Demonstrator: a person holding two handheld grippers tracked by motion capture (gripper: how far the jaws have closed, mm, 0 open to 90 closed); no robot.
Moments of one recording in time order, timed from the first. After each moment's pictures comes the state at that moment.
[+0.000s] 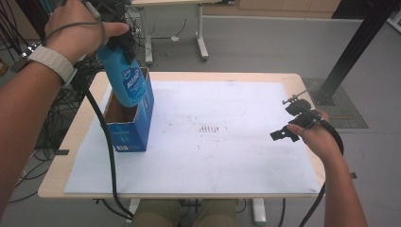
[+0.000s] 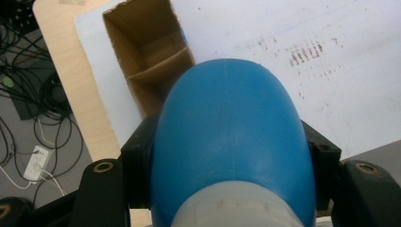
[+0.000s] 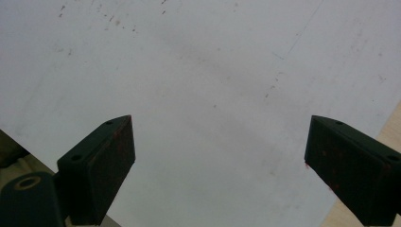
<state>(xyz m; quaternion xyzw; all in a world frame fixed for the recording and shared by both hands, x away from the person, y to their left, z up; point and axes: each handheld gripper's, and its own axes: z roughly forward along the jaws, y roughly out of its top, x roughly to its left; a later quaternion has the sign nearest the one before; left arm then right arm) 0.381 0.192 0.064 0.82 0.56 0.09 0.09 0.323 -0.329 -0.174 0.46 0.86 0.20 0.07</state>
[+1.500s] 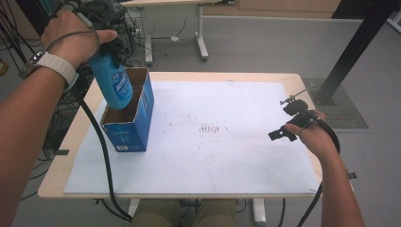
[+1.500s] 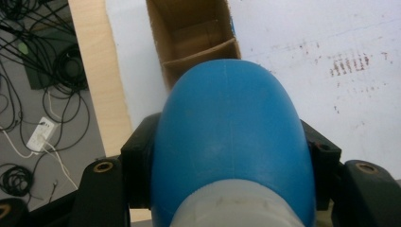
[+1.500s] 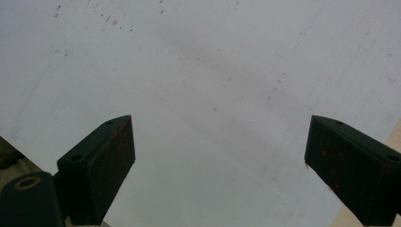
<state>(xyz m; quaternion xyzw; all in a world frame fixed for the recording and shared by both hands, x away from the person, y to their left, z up) 0.399 0.214 0.038 0.78 0.62 0.10 0.06 0.332 -0.329 -0.181 0.46 0.86 0.20 0.06</state>
